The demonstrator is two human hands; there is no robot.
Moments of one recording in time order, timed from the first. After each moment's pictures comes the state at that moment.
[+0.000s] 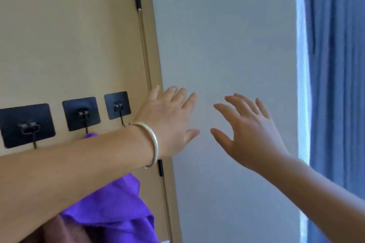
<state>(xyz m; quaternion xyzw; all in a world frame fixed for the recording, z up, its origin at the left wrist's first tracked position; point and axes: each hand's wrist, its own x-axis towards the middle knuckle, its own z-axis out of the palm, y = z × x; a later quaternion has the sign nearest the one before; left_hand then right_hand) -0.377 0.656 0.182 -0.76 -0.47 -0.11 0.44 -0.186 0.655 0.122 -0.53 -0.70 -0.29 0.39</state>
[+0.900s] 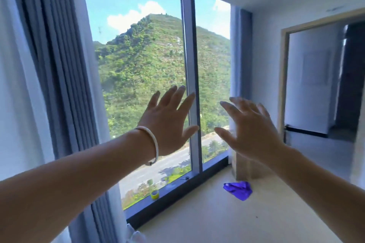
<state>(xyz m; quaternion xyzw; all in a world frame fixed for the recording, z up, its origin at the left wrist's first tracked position) -0.017 0.351 0.150 -0.92 0.11 -0.35 0.16 0.039 0.137 0.112 -0.88 -0.24 -0.39 0.11</state>
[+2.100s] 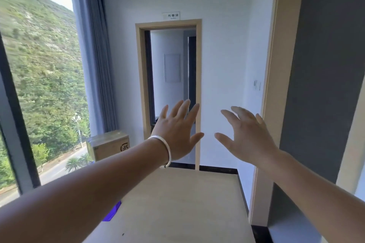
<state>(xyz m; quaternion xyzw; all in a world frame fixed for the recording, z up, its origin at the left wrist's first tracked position) 0.302 -0.212 0.060 -0.84 0.43 -0.34 -0.02 0.183 -0.387 0.052 -0.94 0.14 -0.32 -0.04</state>
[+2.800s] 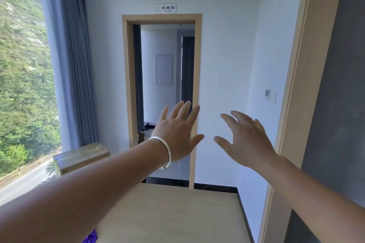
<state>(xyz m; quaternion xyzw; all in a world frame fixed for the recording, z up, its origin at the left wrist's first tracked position) 0.595 -0.342 0.072 -0.82 0.45 -0.35 -0.04 0.467 -0.512 0.063 -0.94 0.17 -0.31 -0.04</state>
